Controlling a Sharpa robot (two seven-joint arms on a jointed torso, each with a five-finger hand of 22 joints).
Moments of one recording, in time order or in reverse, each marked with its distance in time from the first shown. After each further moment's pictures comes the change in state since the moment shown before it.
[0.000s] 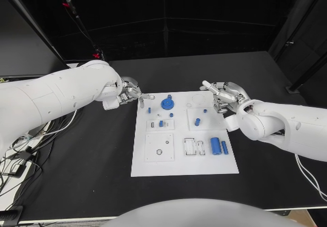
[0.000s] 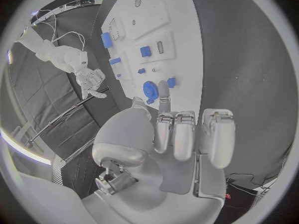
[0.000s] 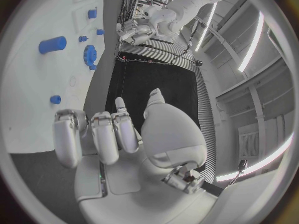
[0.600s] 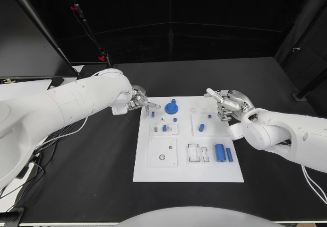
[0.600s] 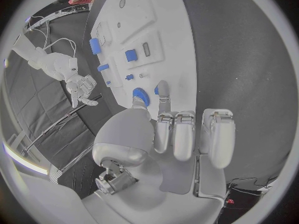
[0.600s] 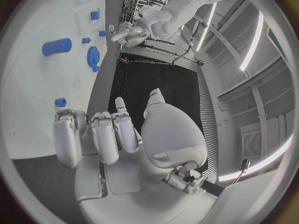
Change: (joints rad) left arm -0.028 0.062 0.000 -0.083 -0.089 0.031 0.000; left_hand -0.004 0.004 -0.005 -0.001 0.000 0.006 0.001 -0.006 0.000 0.000 0.000 0.000 0.000 0.000 0.000 0.000 0.000 0.000 0.000 0.000 0.000 0.000; right arm 0.000 0.002 0.000 0.011 0.000 0.001 0.000; right_hand 0.000 0.000 0.000 0.000 0.000 0.000 0.000 0.000 -0.001 0.000 0.000 0.000 0.000 0.000 0.000 0.000 0.000 0.000 0.000 0.000 0.000 0.000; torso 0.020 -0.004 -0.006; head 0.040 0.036
